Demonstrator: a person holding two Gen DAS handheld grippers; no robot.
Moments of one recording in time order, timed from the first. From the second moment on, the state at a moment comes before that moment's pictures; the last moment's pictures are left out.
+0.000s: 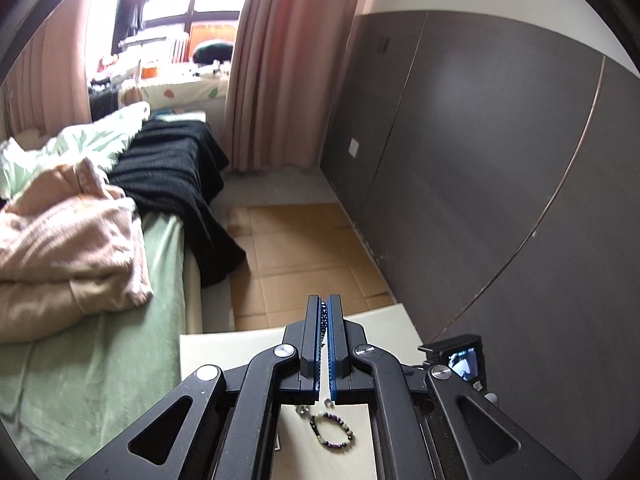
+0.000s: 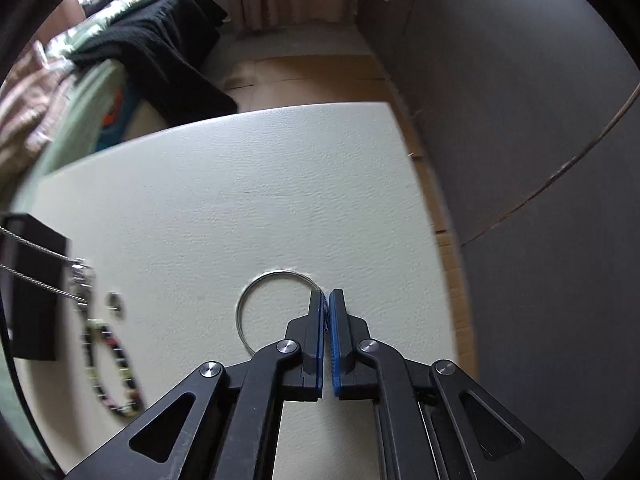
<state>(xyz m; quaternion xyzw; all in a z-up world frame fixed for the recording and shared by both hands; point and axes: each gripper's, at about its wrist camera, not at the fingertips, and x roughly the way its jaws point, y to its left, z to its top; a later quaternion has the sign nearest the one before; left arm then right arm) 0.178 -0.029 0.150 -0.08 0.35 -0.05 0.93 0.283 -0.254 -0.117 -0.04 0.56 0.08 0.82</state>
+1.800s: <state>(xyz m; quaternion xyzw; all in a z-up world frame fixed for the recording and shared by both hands) 0.189 0.046 0.052 -0.15 0.37 -0.07 0.91 0.241 -0.260 -0.044 0.17 0.47 0.25 0.83</state>
